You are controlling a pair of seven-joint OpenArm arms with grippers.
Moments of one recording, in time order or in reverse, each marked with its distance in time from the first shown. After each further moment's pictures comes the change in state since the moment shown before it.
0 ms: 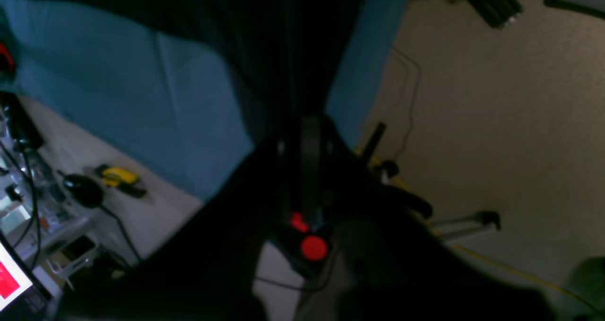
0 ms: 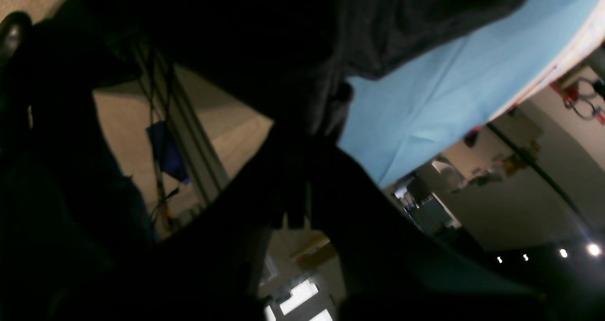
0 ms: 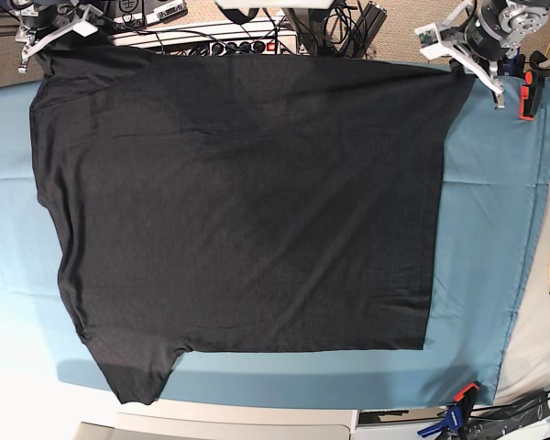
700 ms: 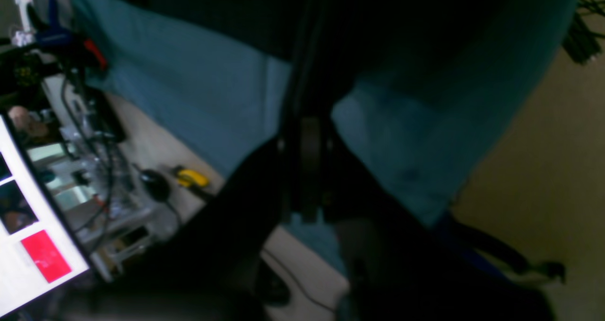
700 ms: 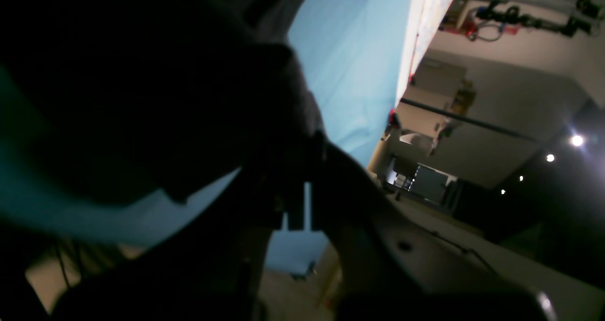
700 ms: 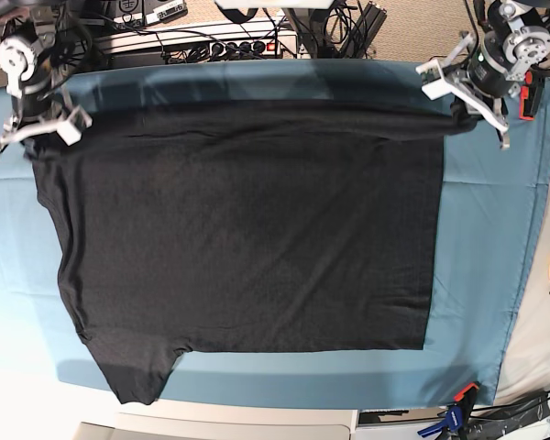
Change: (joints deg) left arm -10.9 0.0 0.0 0.0 -0.5 0.0 -1.4; right arm 30.4 -0.5 0.0 0.0 9.6 -1.6 2.5
